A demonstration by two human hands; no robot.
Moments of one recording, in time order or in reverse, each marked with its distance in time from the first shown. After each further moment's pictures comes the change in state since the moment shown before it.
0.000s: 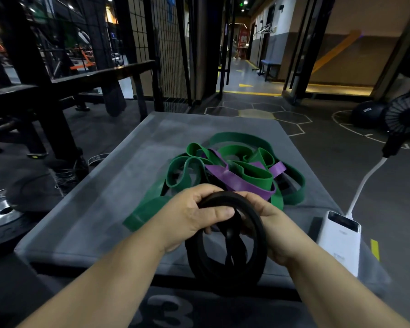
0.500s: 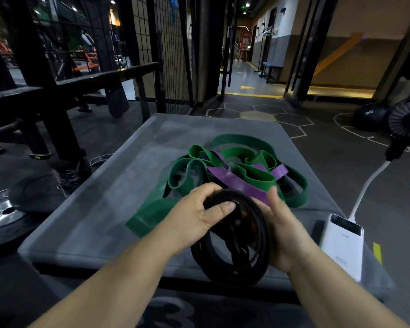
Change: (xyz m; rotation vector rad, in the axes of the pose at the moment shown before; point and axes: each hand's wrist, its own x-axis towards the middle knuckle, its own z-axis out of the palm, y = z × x) left_hand 0.008 -0.014 0.001 0.279 0.137 -0.009; right_hand -0.006 -0.007 0.002 0.280 -0.037 0.136
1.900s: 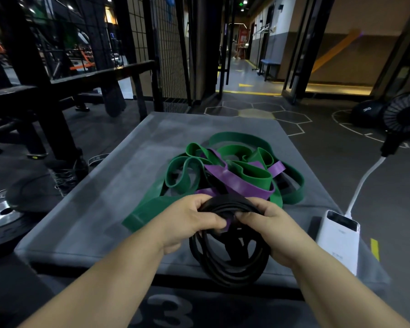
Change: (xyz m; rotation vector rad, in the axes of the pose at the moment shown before) left_hand -0.001 -0.001 -0.002 -0.288 -0.168 -0.210; right_hand 0.005 0.005 -0.009 -0.420 0.154 -0.097
